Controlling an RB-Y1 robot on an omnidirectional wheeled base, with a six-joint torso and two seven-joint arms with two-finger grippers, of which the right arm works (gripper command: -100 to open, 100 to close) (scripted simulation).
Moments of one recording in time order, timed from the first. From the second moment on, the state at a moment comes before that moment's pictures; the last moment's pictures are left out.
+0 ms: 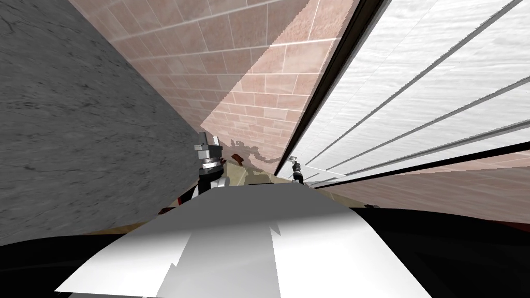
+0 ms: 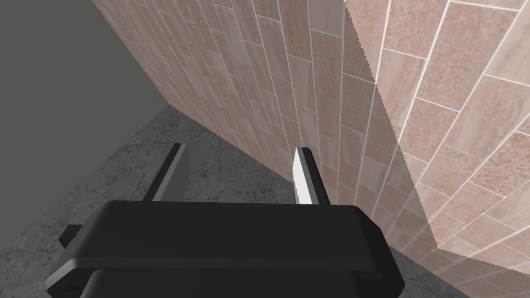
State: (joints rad) arm -0.07 -0.27 -0.18 -0.57 -0.17 -0.87 -0.14
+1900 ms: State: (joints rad) arm 0.03 -0.37 -0.01 -0.60 -0.07 -0.96 -0.33
